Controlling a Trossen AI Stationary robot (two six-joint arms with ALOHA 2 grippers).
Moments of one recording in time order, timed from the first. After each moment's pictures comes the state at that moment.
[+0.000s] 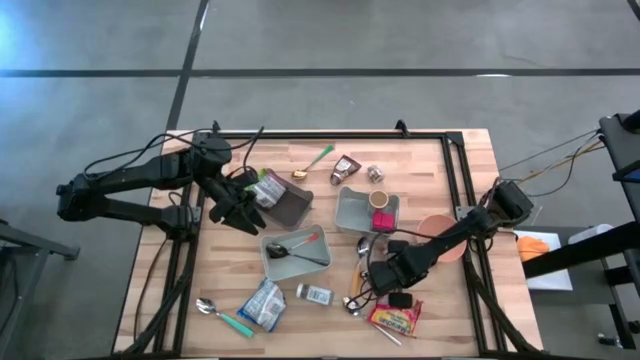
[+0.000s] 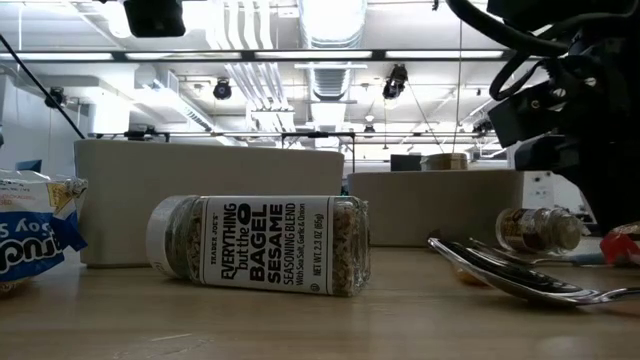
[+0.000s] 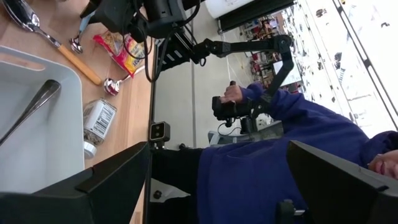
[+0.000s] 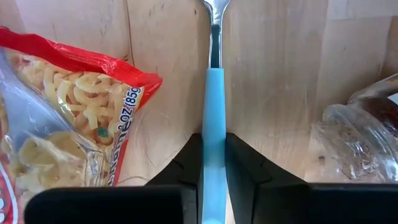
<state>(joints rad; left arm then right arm) 0.21 0.98 0.96 -0.48 0.89 -0.77 0.50 1.82 1.03 -0.81 0.00 0.61</state>
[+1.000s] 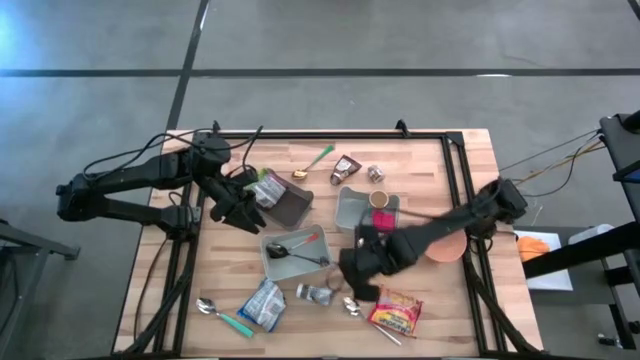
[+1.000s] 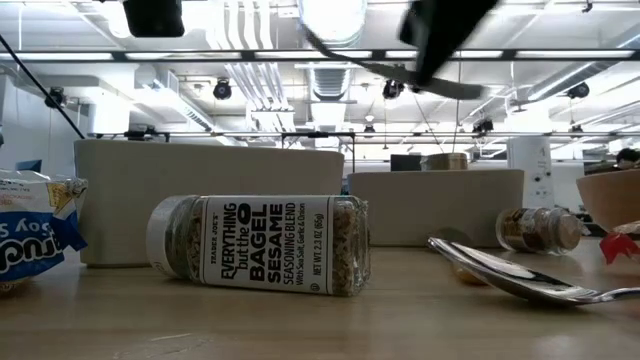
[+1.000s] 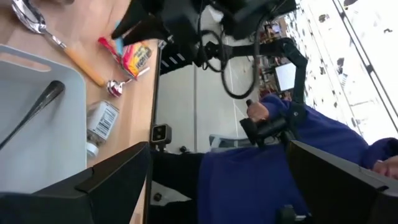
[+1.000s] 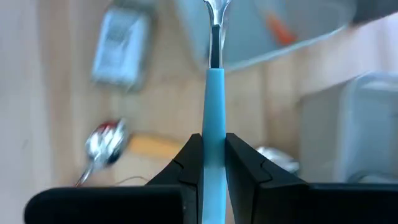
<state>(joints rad) 0.21 0.97 0.96 -0.49 0.87 -0.78 0.39 1.81 1.53 -0.94 0.21 0.45</state>
